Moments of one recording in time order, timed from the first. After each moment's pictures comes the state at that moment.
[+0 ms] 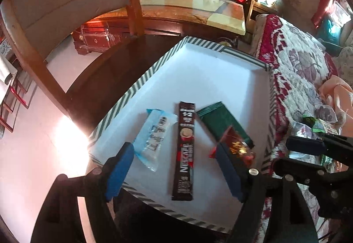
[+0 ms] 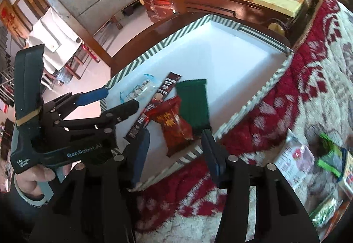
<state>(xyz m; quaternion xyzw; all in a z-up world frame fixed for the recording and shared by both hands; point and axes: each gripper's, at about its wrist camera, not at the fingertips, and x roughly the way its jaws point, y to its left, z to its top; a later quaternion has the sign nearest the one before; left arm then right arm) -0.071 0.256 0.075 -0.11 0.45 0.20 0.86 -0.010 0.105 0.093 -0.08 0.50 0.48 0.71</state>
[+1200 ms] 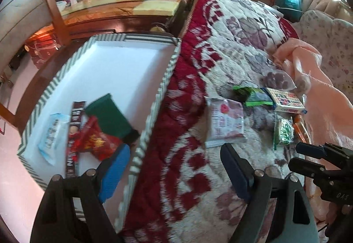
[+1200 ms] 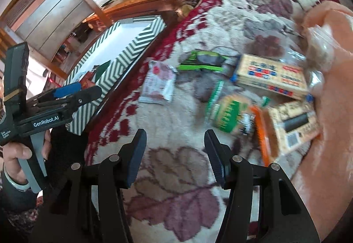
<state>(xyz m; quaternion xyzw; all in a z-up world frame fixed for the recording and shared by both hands) -0.020 0.122 0.066 -0.08 0.49 0.08 0.86 0.009 -0.104 0.070 0.00 0.54 0.34 0.77</state>
